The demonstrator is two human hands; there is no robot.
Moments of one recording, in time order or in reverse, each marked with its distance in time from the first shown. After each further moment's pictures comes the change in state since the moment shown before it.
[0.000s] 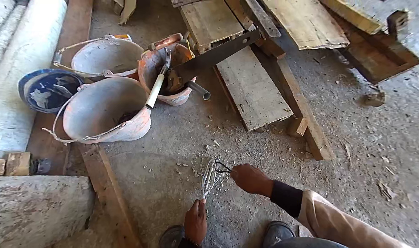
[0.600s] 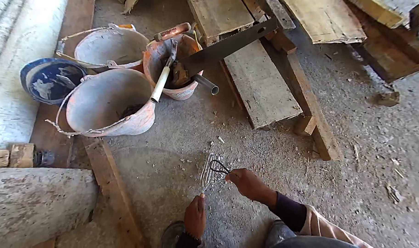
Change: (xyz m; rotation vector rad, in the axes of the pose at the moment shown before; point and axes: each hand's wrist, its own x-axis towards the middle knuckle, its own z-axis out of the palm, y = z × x) left_hand 0.005 0.004 -0.013 0.013 -0.018 -0.070; right_hand 0.006 -0.006 0.031 0.436 0.035 -0.059
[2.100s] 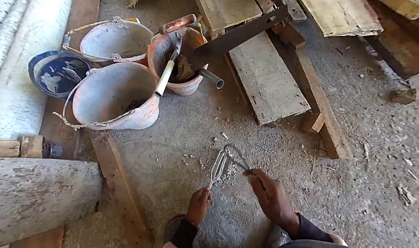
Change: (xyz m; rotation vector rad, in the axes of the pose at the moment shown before) left_hand 0.021 -0.016 0.002 -0.515 -0.278 -0.076; right_hand -0.044 0.050 0.039 0.142 0.677 -0.518
